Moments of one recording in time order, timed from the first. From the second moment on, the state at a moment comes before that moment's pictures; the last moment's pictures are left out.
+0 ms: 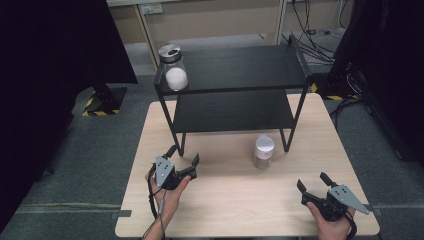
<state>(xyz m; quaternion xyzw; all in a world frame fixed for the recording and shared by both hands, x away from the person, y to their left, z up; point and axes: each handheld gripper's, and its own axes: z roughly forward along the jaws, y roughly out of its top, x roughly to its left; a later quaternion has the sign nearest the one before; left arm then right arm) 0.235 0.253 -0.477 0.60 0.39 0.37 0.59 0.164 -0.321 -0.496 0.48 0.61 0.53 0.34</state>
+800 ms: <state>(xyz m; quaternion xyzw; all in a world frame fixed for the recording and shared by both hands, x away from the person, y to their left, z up) 0.243 0.255 -0.504 0.62 0.41 0.34 0.58 0.165 -0.322 -0.496 0.47 0.61 0.53 0.34</state>
